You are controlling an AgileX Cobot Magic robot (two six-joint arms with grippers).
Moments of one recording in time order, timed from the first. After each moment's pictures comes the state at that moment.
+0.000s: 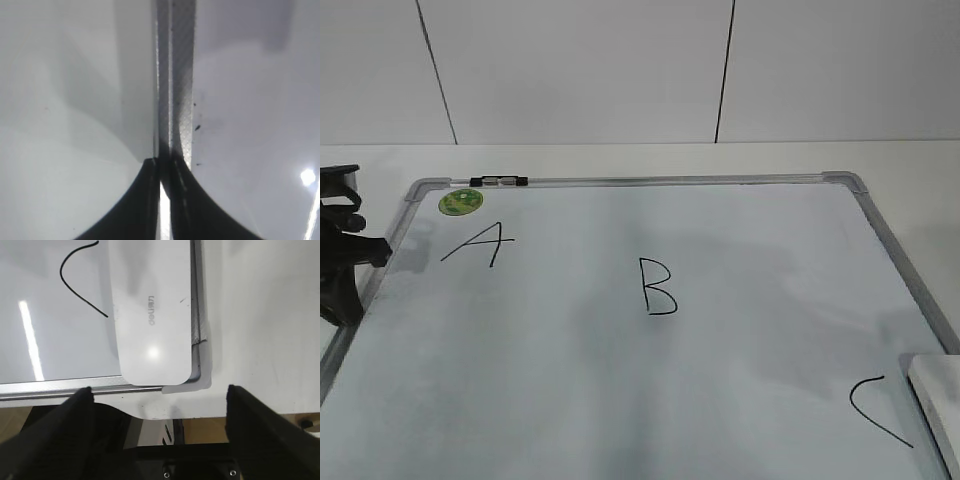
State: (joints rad) left arm -0.03 1.88 -1.14 -0.15 0.87 0.03; right arm 0.06 1.04 -0.77 0.06 1.23 0.11
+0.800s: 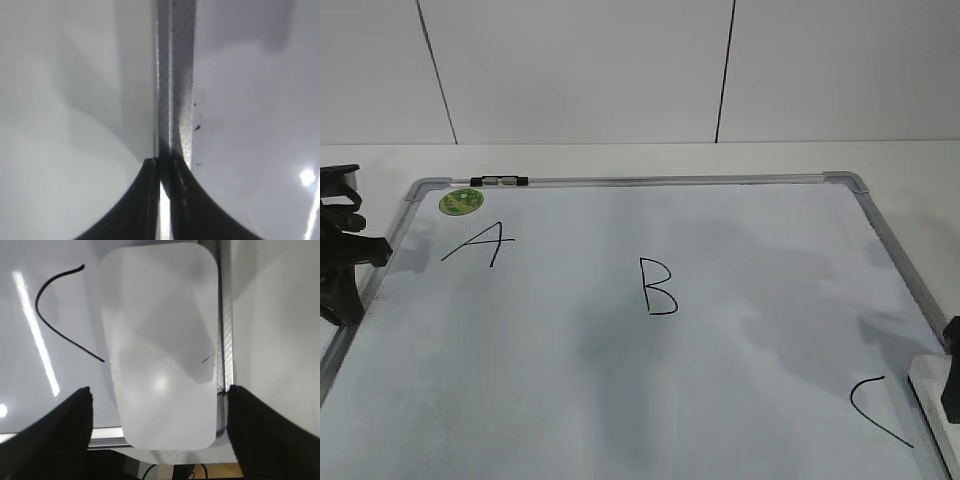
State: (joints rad) left arm -0.03 1.88 -1.14 -0.15 0.87 0.03; right arm 0.06 1.38 -0.77 0.09 1.06 0.11
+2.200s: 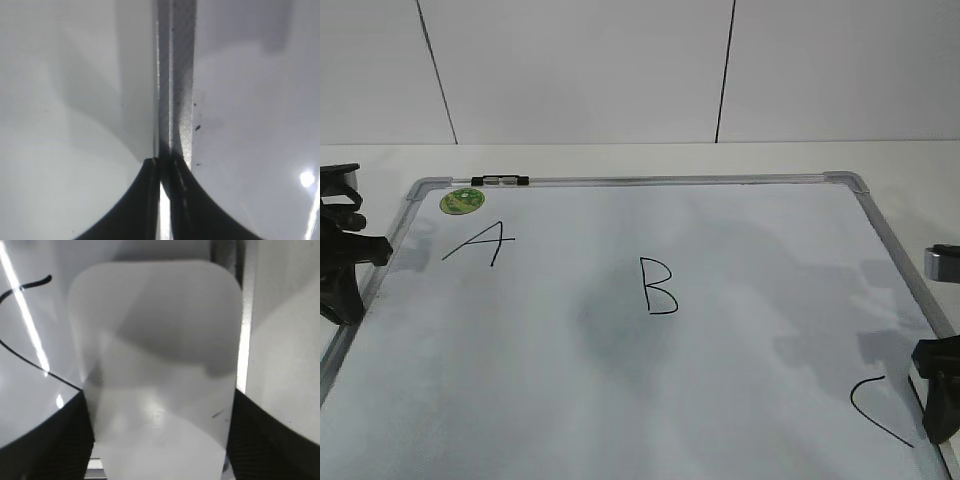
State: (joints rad) left arm -0.03 1.88 -1.14 -0.15 0.86 0.03; right arm 0.06 1.56 -0.79 0.08 1.00 0.09
